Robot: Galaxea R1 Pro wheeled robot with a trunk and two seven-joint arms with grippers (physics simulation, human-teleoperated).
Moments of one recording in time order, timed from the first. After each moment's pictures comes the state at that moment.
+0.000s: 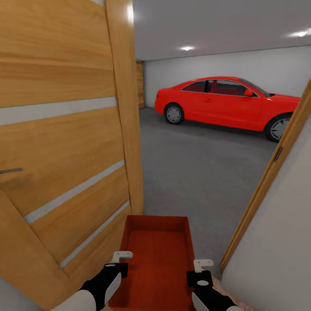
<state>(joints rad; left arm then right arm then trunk) -0.60 -0.14 -0.08 -0.28 0.08 0.21 0.24 -0.54 0.08 0.54 -0.27 -0.43 0.00 -0.38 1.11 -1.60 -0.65</state>
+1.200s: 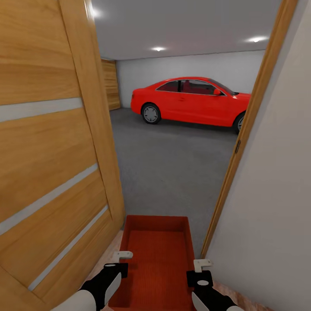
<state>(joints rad) -0.60 -0.14 -0.08 -0.28 0.08 0.21 0.24 -0.54 0.08 0.54 -0.28 -0.43 0.01 -0.38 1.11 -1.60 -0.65</state>
